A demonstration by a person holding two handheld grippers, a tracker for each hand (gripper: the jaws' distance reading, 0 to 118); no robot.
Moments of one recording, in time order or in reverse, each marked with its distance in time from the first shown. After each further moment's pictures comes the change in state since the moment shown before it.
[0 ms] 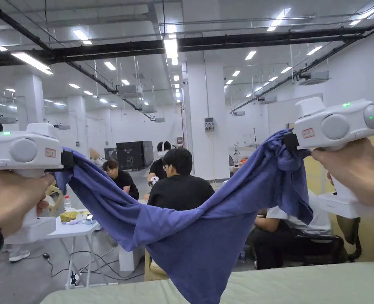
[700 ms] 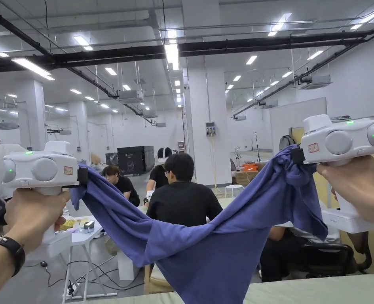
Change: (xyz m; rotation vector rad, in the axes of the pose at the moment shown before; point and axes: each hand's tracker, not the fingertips) left arm 0.022 -0.020 -0.101 -0.023 -0.010 -0.002; right arm 0.016 -0.023 -0.088 -0.047 -0.041 -0.072
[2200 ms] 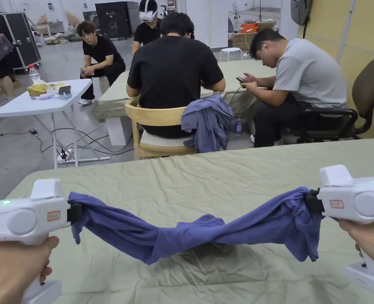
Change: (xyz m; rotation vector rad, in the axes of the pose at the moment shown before) left arm 0.002 -0.358 -0.121 -0.508 -0.104 0.008; right arm -0.015 -0.389 -0.149 -0.533 0.152 0.011
